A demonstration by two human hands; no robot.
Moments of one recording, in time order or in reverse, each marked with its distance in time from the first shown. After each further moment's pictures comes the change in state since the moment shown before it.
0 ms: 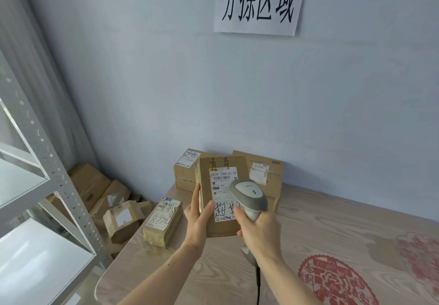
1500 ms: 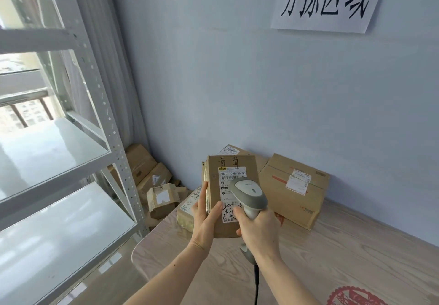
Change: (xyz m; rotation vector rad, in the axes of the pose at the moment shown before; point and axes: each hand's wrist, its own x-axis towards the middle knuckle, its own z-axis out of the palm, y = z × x) left_hand -0.020 0.001 -0.038 0.050 0.226 0.029; right_hand 0.002 -0.010 0.044 0.038 -0.266 -0.086
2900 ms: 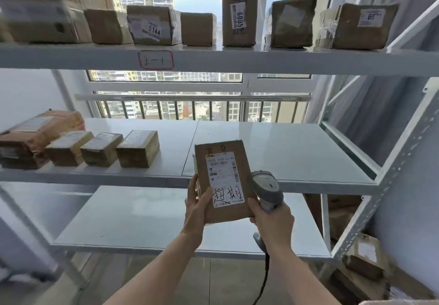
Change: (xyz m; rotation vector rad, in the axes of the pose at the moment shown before) left_hand -0.219 0.096 -0.561 -0.179 0.970 0.208; right_hand -0.279 -0.171 0.447 0.073 -0.758 -0.226
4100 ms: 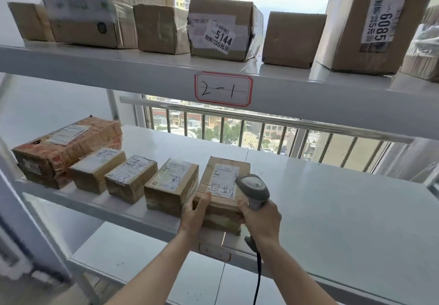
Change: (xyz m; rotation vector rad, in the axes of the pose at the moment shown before) left_hand 0.225 0.045 -0.113 0.234 0.329 -0.016; right_hand 0.174 -0.065 0.254 -0.150 -0.265 -0.075
